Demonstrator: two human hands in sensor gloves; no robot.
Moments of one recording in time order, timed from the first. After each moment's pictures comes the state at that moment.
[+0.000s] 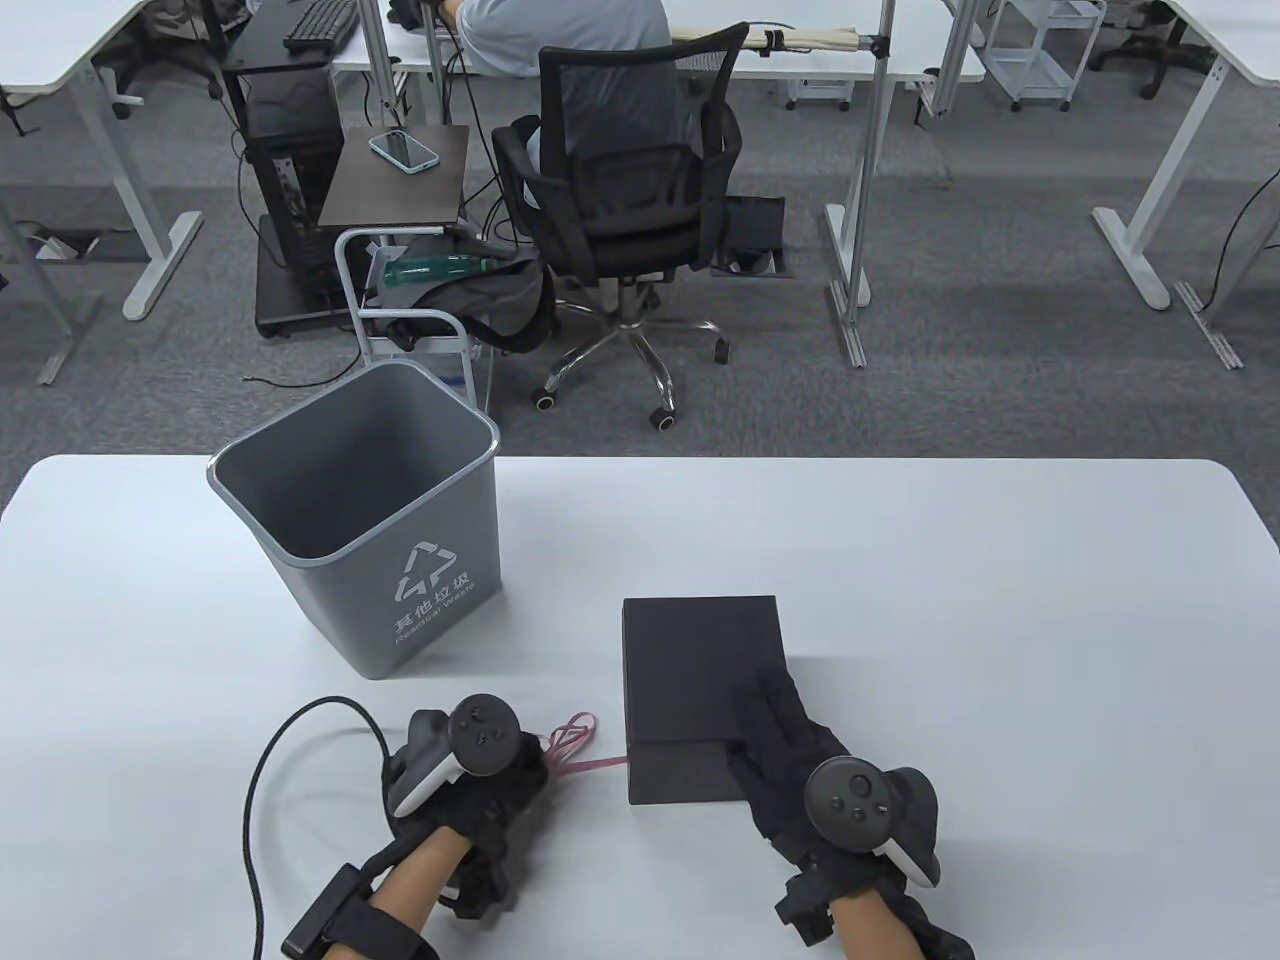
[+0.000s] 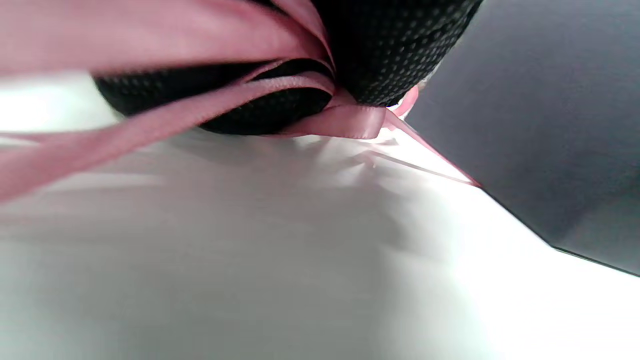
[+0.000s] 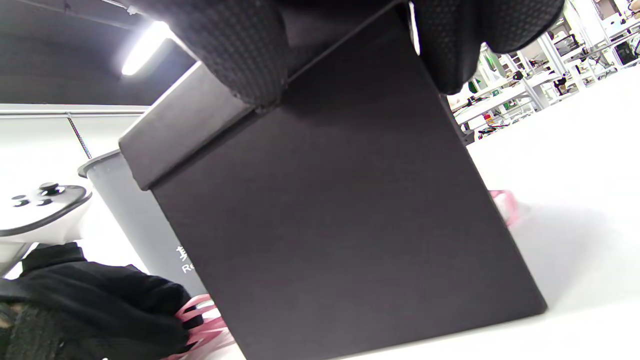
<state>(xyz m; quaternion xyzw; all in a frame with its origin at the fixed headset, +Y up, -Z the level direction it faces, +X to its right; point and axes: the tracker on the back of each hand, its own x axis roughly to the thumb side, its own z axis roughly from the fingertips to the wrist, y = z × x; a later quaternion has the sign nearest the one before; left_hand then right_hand) -0.216 -0.791 -0.388 -0.11 -0.07 0.18 0.98 0.143 -0.736 -0.327 0.16 -0.09 0.94 0.29</state>
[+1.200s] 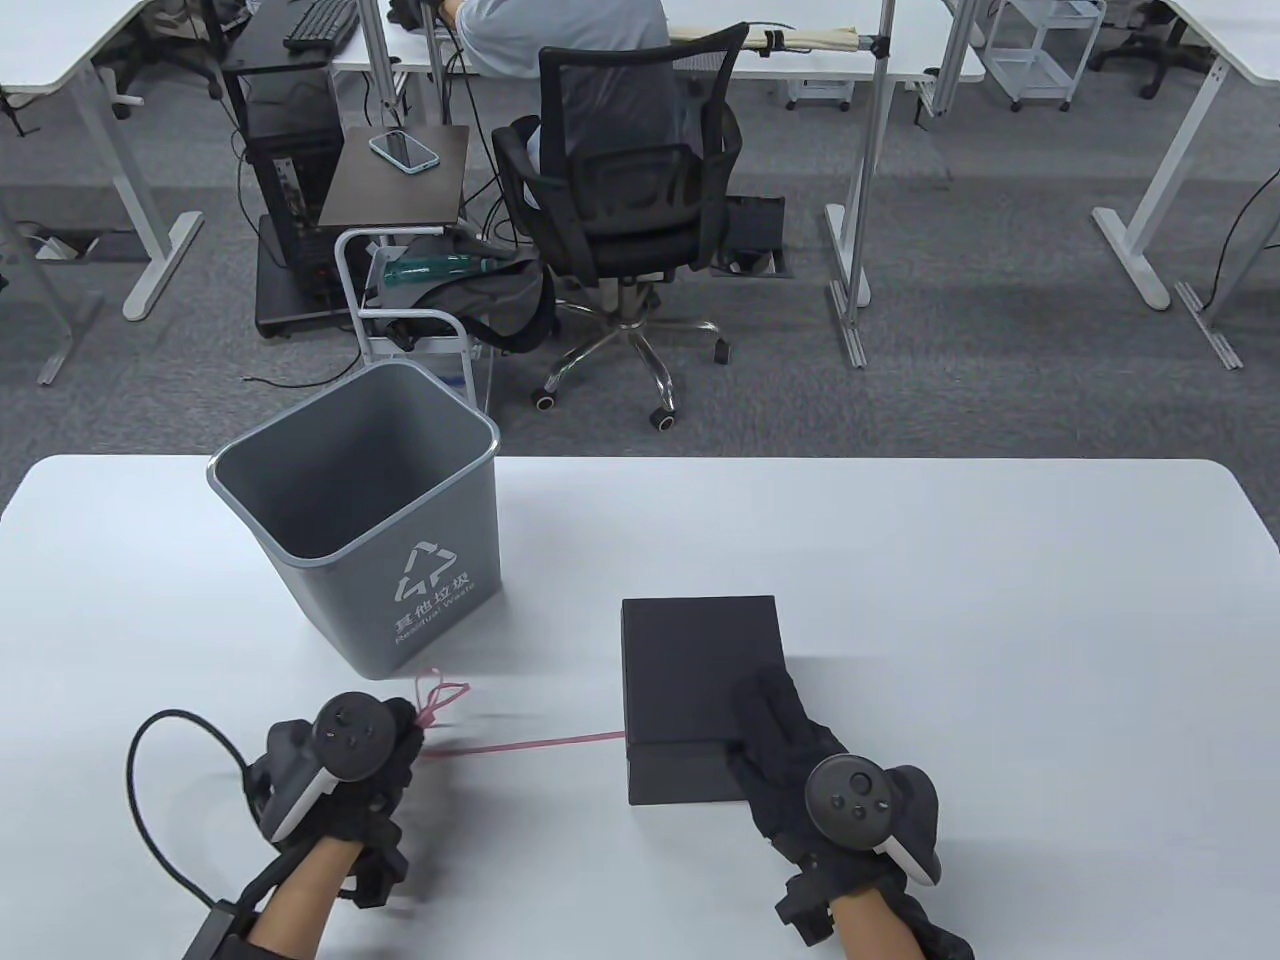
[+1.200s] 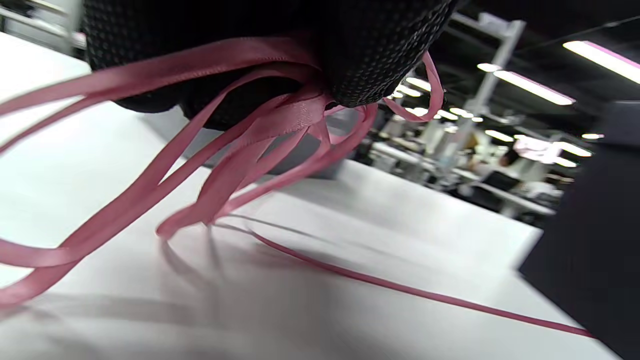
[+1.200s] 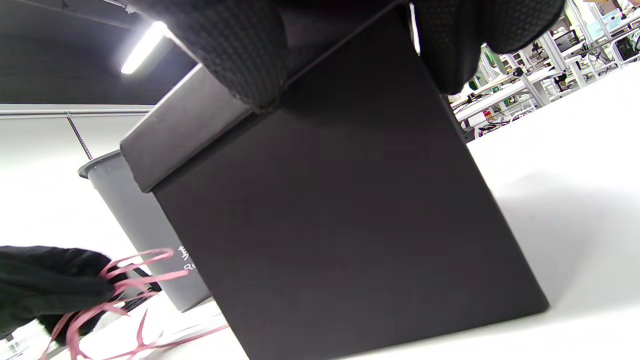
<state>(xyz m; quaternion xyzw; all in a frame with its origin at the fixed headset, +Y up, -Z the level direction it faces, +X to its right) -0.275 -0.737 -0.372 0.00 0.00 0.17 0.99 0.143 -0.736 -0.328 0.16 -0.09 0.94 0.30</state>
